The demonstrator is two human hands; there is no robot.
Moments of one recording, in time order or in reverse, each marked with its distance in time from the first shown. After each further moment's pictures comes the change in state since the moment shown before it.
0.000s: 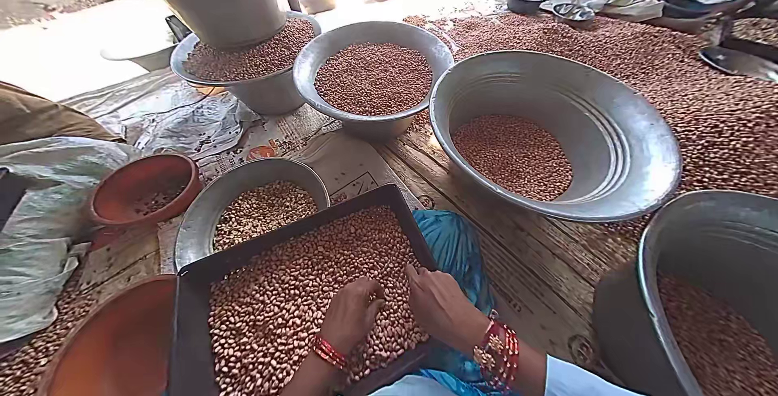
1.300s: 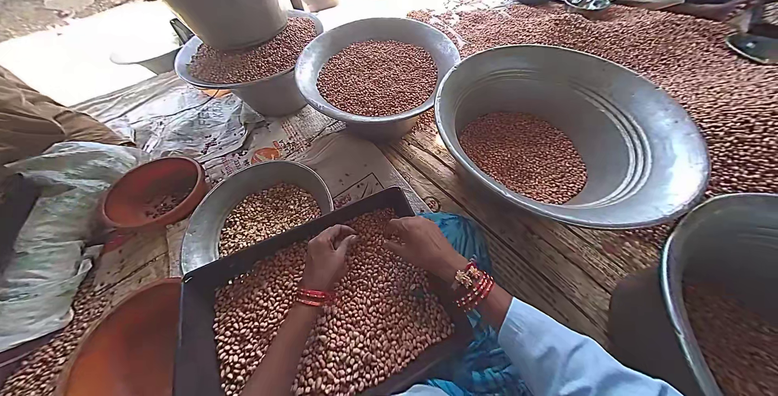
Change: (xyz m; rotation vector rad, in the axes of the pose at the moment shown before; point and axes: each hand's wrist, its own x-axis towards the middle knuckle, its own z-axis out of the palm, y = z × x) left_hand 0.060 -0.045 -0.046 -0.168 0.558 -0.076; right_hand 0.078 0.028 -0.044 0.271 0.366 -0.345
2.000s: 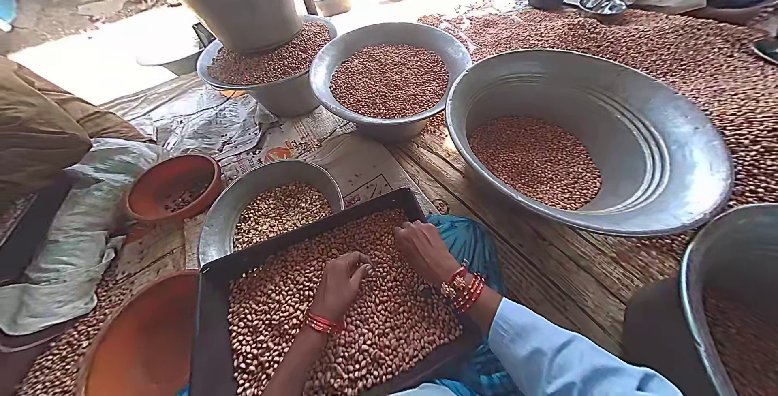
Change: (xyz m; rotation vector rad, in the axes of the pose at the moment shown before) left_hand -0.039 0.006 -0.010 0.027 -0.257 -0.065; right_hand 0.006 -0.026 0.019 -0.422 -0.085 0.076
